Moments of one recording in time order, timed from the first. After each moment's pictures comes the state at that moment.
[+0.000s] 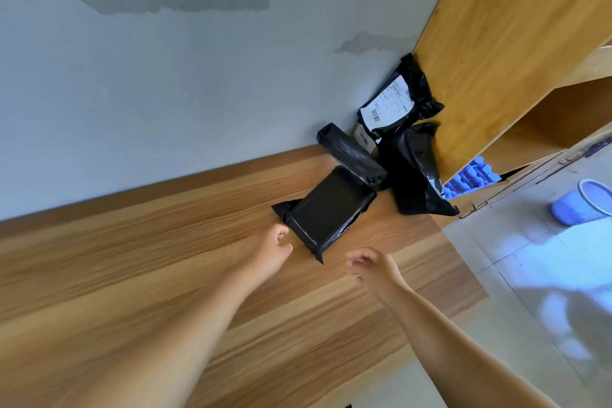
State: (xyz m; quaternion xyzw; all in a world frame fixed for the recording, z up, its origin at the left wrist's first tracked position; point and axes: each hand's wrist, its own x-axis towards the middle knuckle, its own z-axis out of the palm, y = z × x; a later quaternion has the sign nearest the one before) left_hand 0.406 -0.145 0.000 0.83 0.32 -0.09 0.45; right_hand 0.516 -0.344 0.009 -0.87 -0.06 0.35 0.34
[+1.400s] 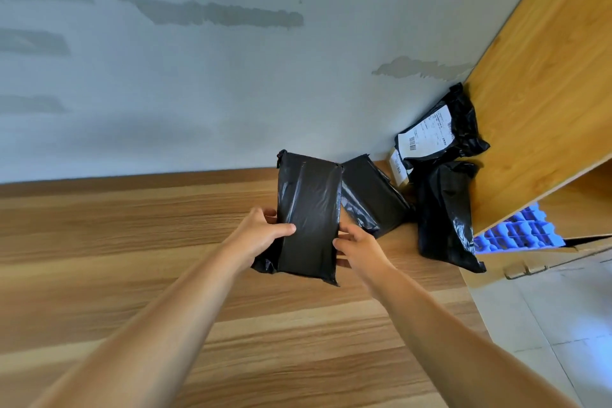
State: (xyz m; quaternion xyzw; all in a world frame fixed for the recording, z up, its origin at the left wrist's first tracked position) left_hand 0.451 -0.154 0.041 0.59 0.52 0.03 0.62; right_hand 0.592 -0.293 0.031 -0.75 -0.12 0.49 0.44
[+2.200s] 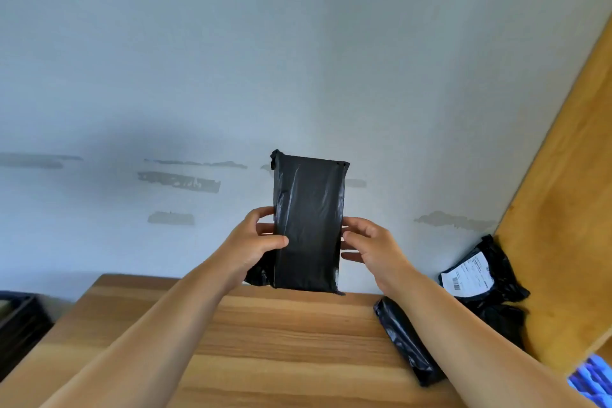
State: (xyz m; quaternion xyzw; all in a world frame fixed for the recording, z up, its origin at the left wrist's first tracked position) left_hand 0.325 -0.098 0.237 0.63 0.38 0.32 0.60; right_hand 0.517 -0.205 0.246 -0.66 -0.40 0.35 0.54
